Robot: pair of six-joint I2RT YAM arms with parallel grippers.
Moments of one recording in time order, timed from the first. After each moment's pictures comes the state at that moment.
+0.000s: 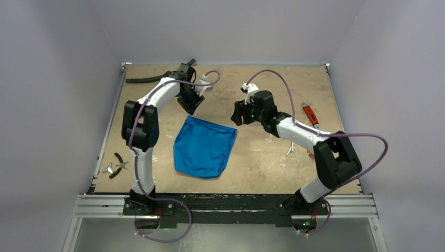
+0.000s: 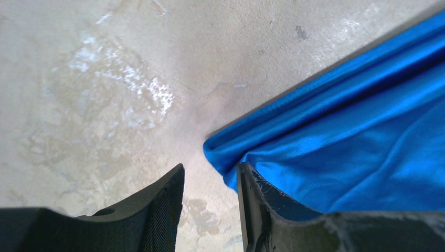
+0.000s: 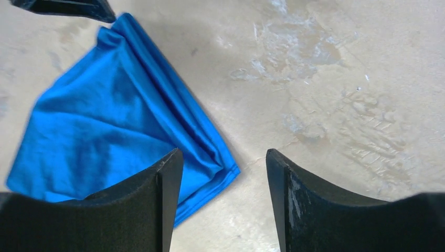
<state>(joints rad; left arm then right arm) -0.30 2.13 1.75 -0.91 0.16 0.55 0.52 1.62 1.00 0.01 -0.21 0.17</state>
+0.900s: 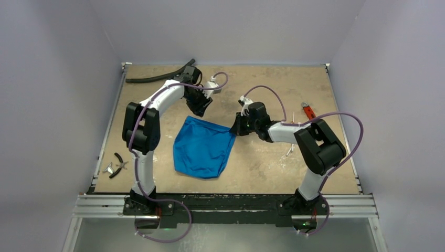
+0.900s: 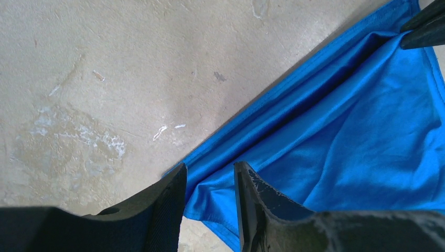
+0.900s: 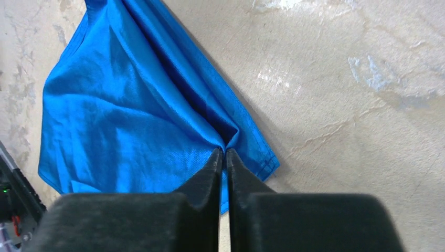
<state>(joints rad) -0.35 2.07 1.71 -0.85 0.34 0.57 0.53 1.77 0.85 0.24 -0.34 0.43</state>
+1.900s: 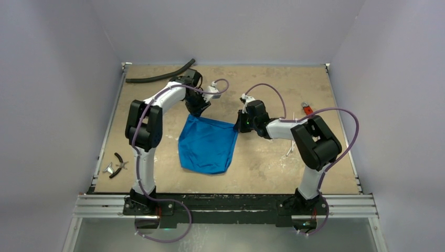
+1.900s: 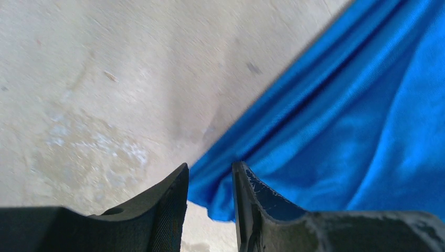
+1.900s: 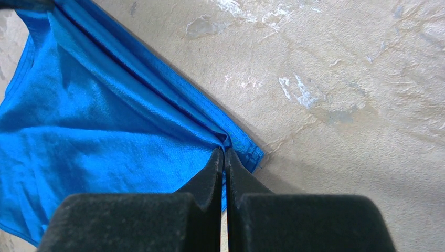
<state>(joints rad) -0.34 2.11 1.68 -0.82 0.26 0.72 0.51 1.83 0.91 0.20 -0.20 0.41</state>
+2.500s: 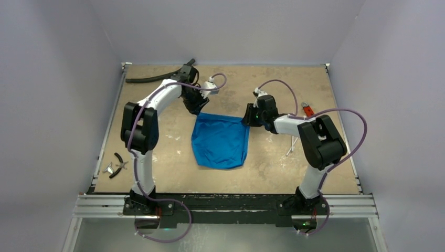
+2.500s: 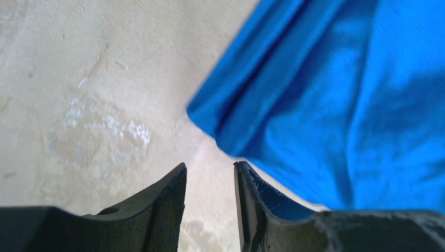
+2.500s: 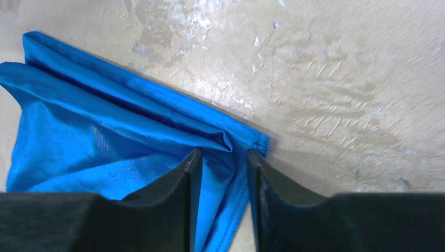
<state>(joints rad) -0.32 2.11 1.73 -0.86 0.31 0.69 0.39 1.81 0.92 0.16 -0.17 0.44</state>
